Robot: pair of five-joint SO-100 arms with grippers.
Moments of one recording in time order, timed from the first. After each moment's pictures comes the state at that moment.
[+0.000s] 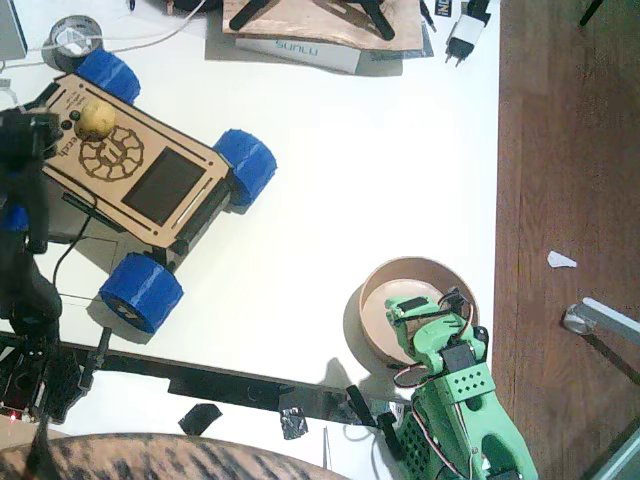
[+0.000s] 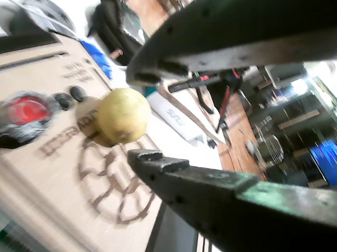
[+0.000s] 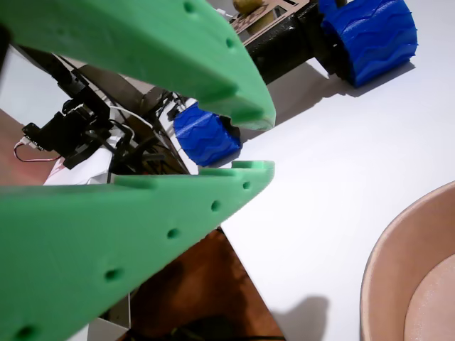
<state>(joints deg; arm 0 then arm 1) -14.5 87.8 85.3 59.2 -25.7 -17.4 185.6 173.1 58.4 2.3</state>
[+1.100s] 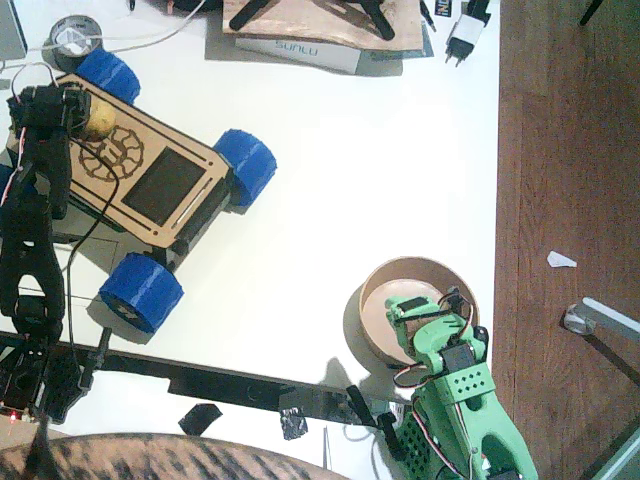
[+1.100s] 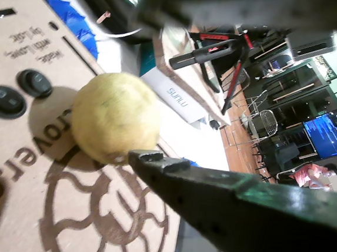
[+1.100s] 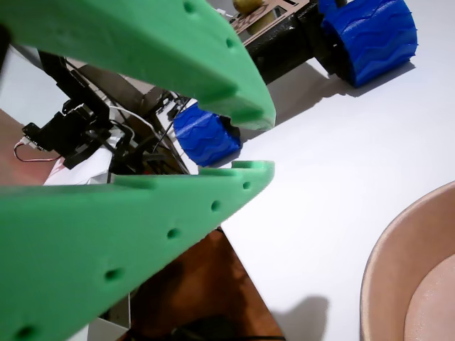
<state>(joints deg) -9.3 55.2 52.6 63.6 -25.7 -17.4 185.6 173.1 58.4 2.3</state>
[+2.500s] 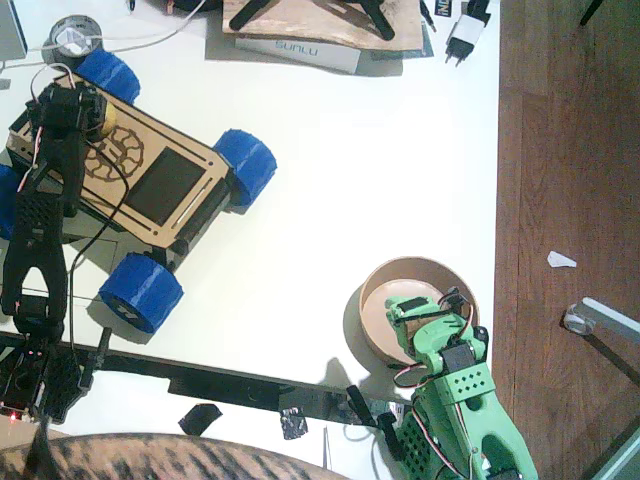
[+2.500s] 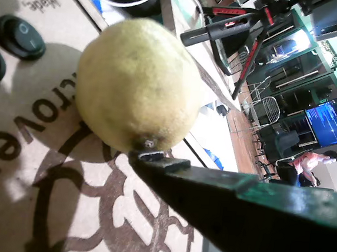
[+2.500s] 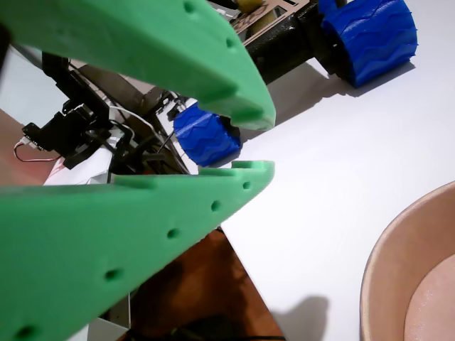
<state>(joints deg) -6.7 38.5 35.5 66.4 -25.7 -17.4 185.6 173.1 58.4 2.3</state>
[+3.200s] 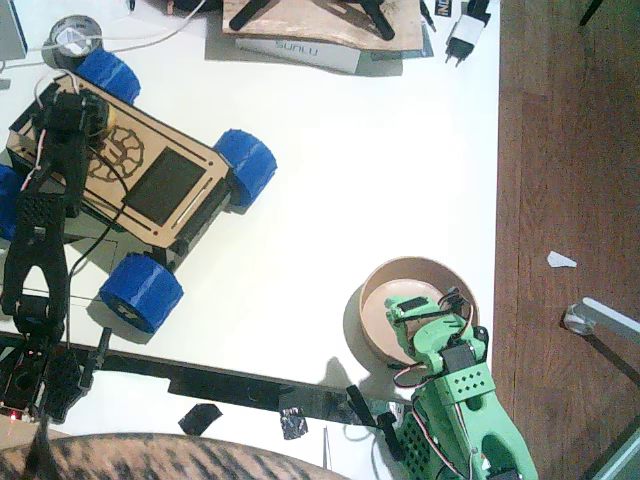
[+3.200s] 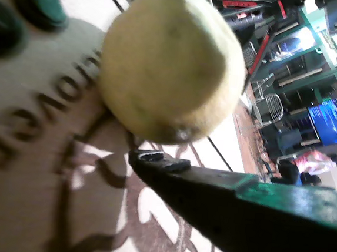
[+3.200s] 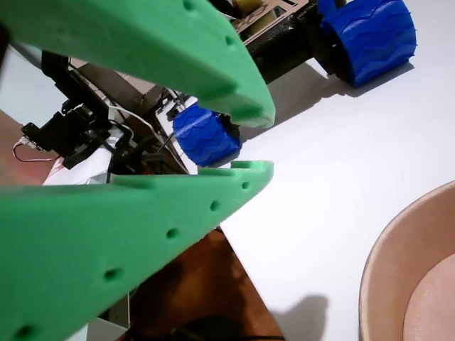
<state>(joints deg) -5.3 35.1 35.5 63.5 -25.5 -17.4 185.6 173.1 58.4 2.3</state>
